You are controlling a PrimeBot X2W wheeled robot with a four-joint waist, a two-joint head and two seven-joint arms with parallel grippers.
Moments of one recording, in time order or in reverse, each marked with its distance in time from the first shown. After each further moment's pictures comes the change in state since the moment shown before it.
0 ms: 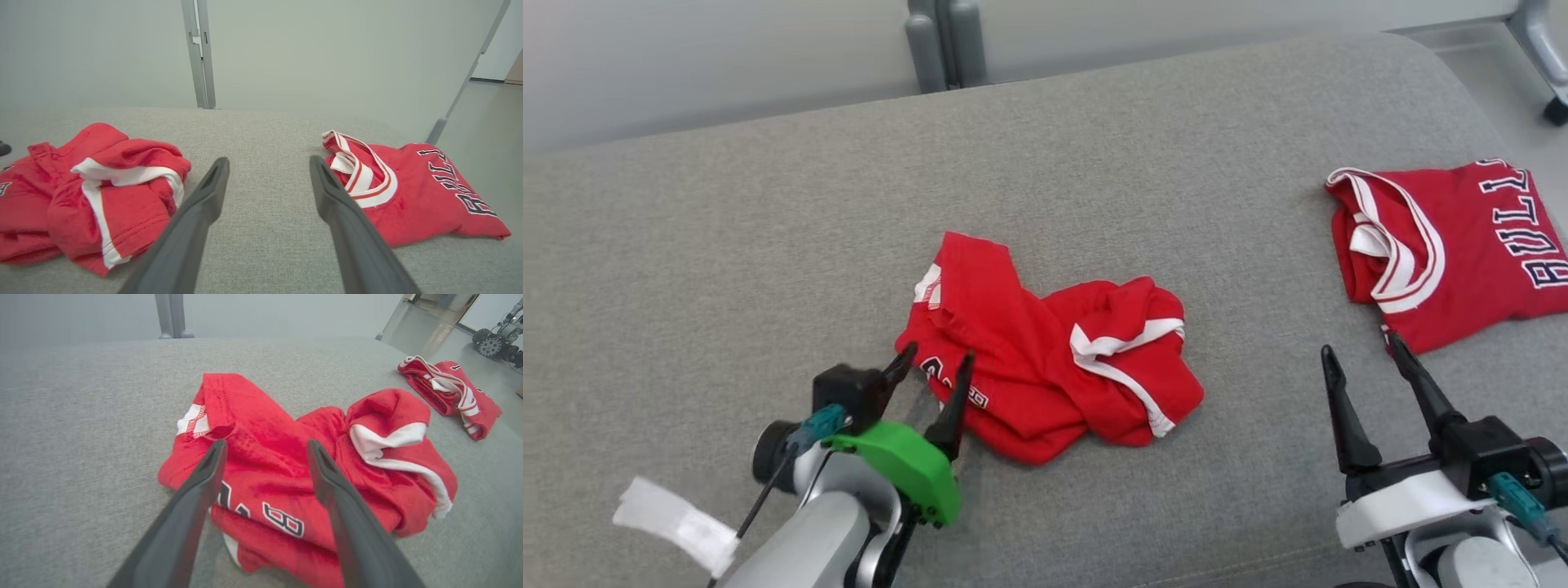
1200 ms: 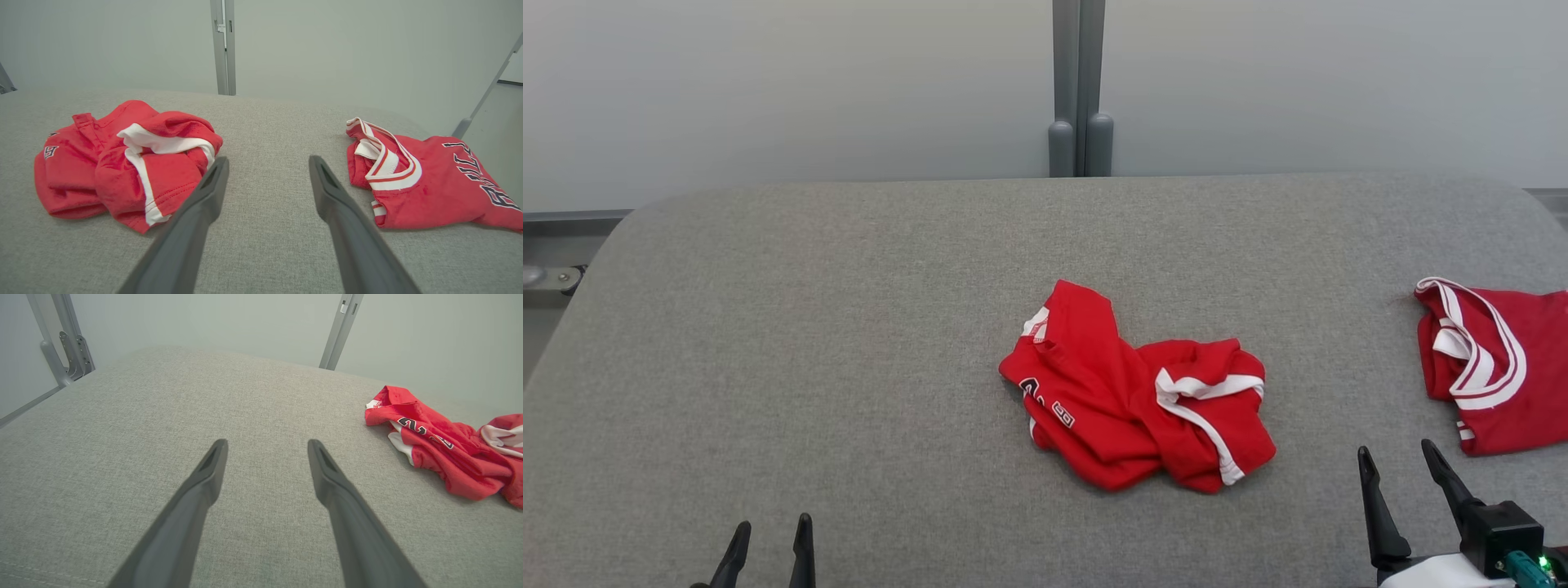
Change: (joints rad) left arm 0.639 -0.115 0.742 -0.221 0.402 -0.212 -0.078; right arm 0.157 0.010 -0.092 0.082 -0.015 0.000 0.000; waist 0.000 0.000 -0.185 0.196
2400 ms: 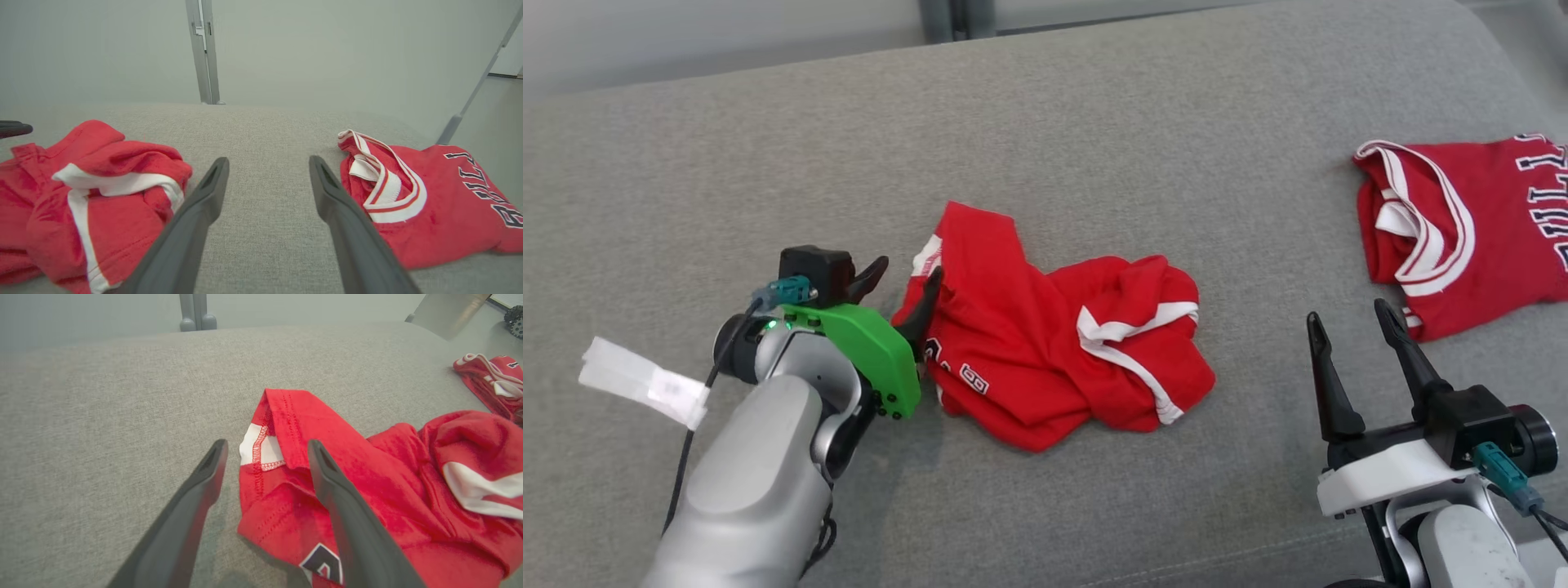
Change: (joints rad) left arm -0.789 0.027 -0.440 0.412 -0.189 -0.016 0.279; right arm -0.221 0.011 0.089 -0.072 0.002 0.000 0.000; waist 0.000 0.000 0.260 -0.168
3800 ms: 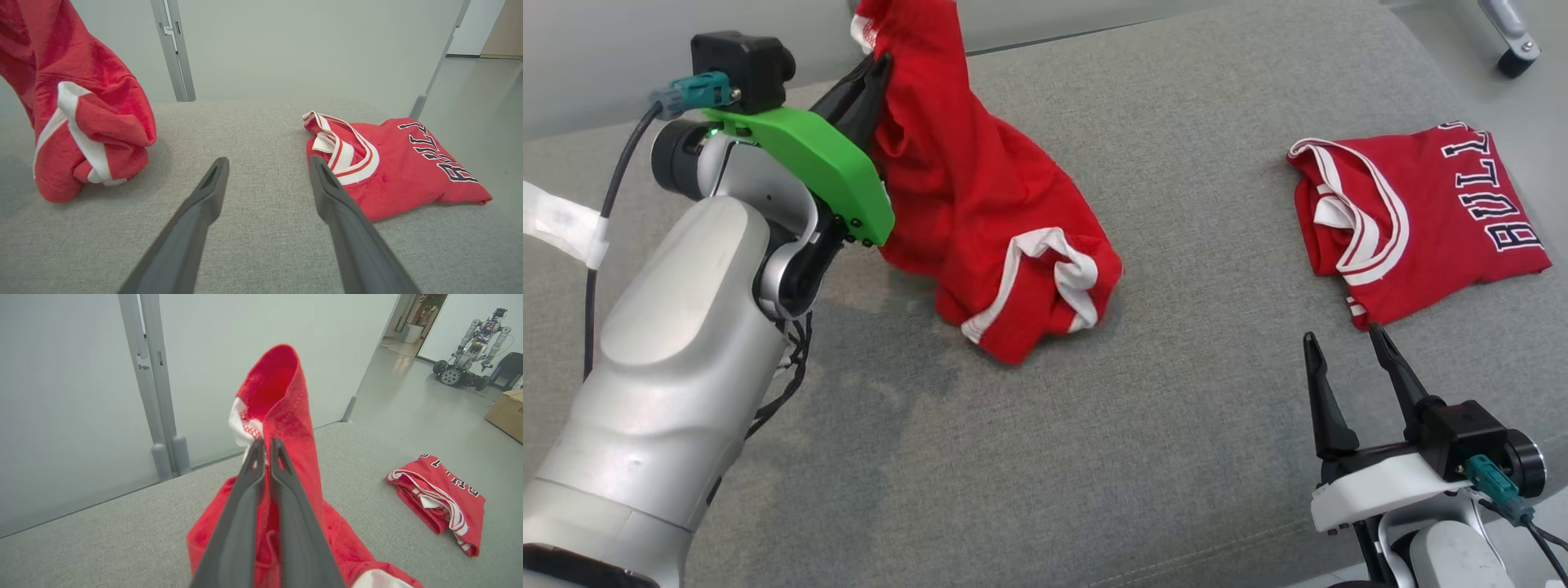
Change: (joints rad) left arm -0.348 0.107 -0.164 -0.051 -0.270 0.045 0.022; right arm 0.018 0.034 -0.014 0.039 0.016 0.000 0.000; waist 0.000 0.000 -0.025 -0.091
